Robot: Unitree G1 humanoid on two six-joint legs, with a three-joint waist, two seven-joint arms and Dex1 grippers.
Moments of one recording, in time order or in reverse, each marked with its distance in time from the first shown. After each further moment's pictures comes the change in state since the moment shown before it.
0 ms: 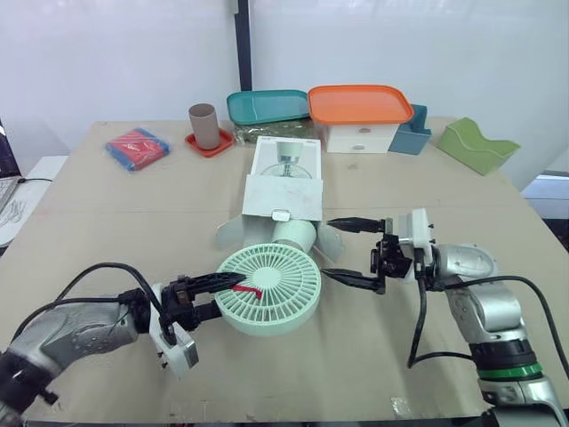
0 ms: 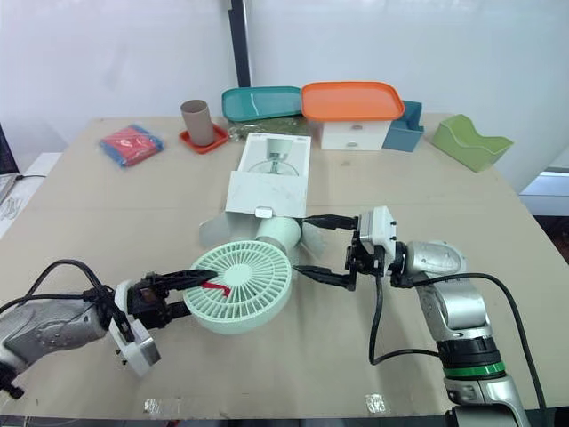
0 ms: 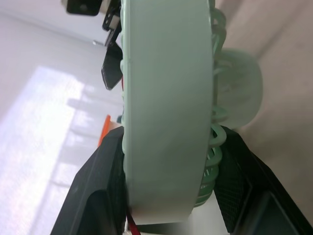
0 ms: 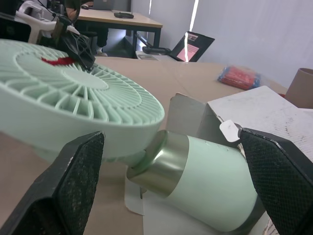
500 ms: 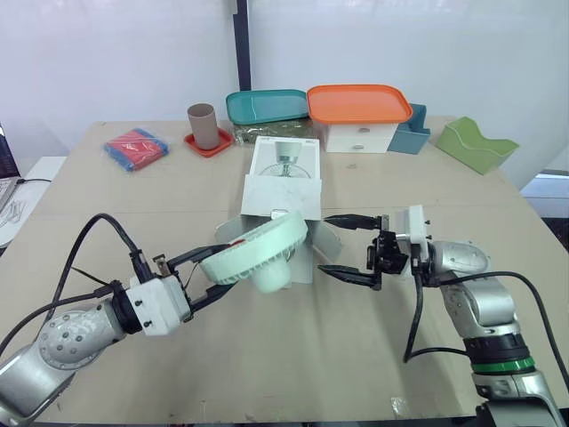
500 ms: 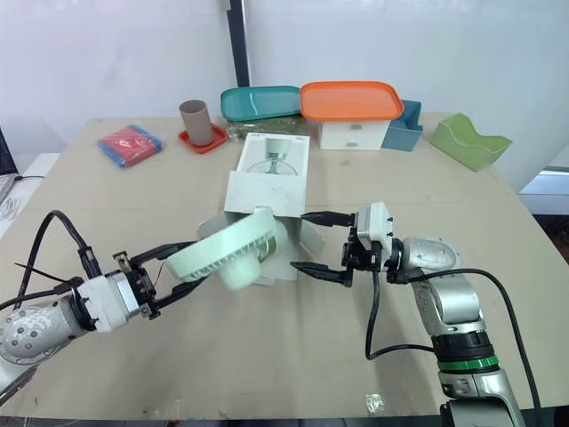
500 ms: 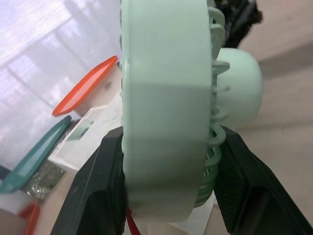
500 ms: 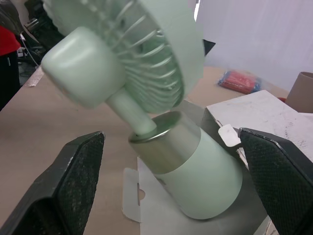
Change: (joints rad) left arm 0.268 0.056 0.190 -0.476 -0.688 0.632 -0.199; right arm -0.032 0.021 0.011 0.033 -0.001 -0.005 0.008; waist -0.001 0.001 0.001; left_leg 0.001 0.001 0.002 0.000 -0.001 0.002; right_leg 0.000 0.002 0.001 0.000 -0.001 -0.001
